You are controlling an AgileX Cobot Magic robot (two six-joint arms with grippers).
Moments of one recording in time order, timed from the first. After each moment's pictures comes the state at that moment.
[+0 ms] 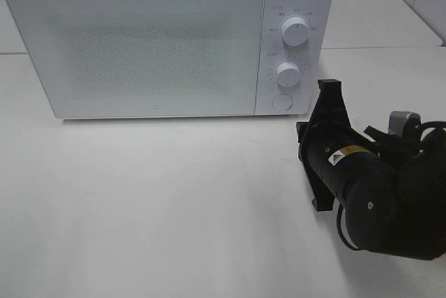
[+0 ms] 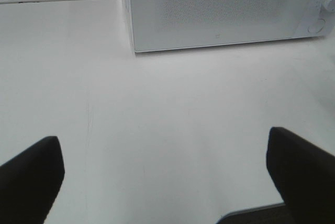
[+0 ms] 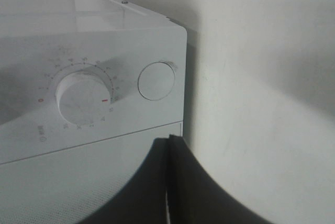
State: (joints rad) left arm 0.05 0.00 -0.52 -0.25 1.09 0.18; right arm 0.78 1.86 -0.48 0.86 -1.05 1.30
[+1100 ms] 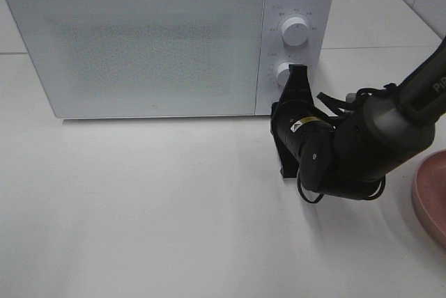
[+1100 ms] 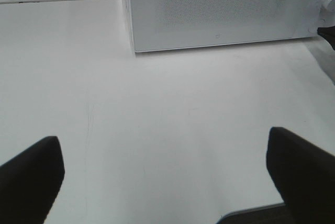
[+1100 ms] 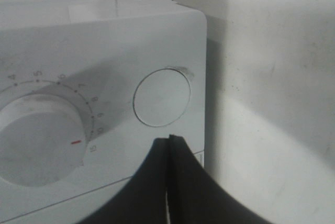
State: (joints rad) left arm 0.05 0.00 -0.52 -0.25 1.09 0.18; right arm 0.64 2.08 -0.76 0.72 -0.96 1.35
